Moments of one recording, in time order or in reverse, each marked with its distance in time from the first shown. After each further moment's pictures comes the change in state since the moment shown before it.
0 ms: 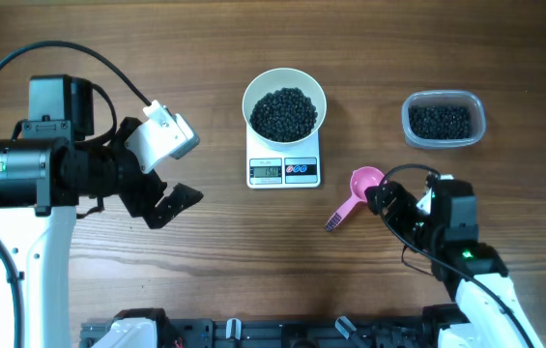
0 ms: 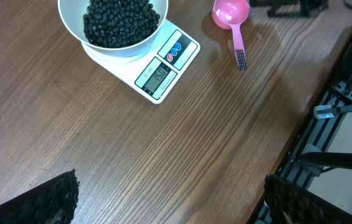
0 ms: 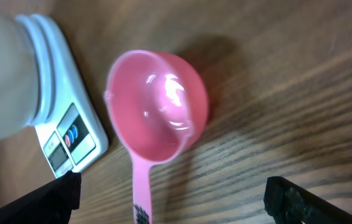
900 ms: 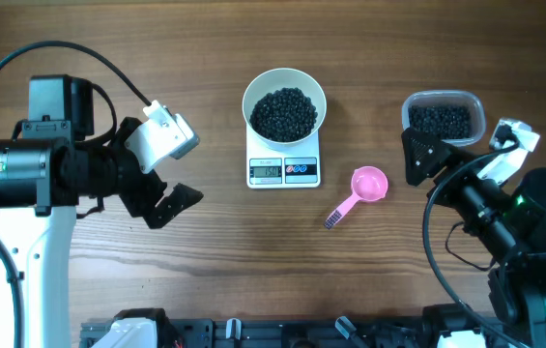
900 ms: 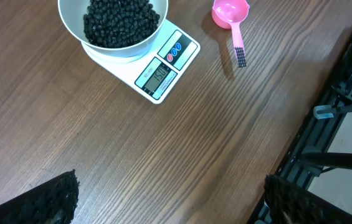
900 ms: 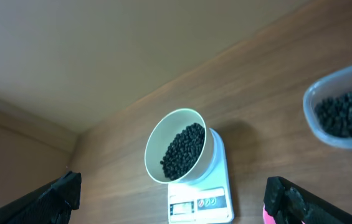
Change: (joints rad) left arm 0.000 0.000 0.000 0.000 0.000 0.000; right arm 0.000 -0.228 0.593 -0.307 0.040 -0.172
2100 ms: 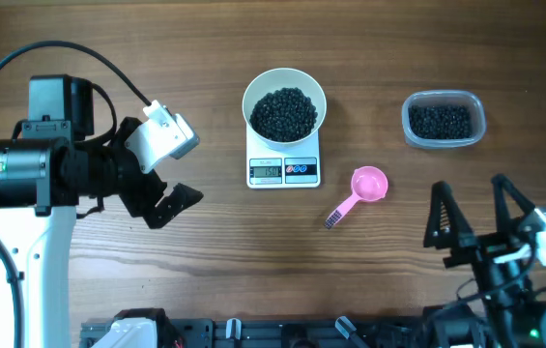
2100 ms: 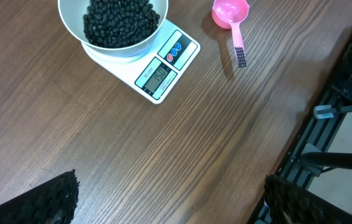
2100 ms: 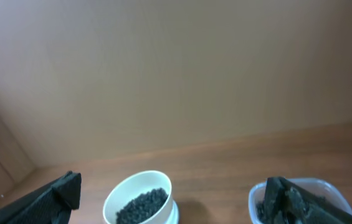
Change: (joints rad) left arm 0.000 0.000 0.000 0.000 0.000 0.000; right arm 0.000 -0.524 -0.258 0.171 0.157 -0.363
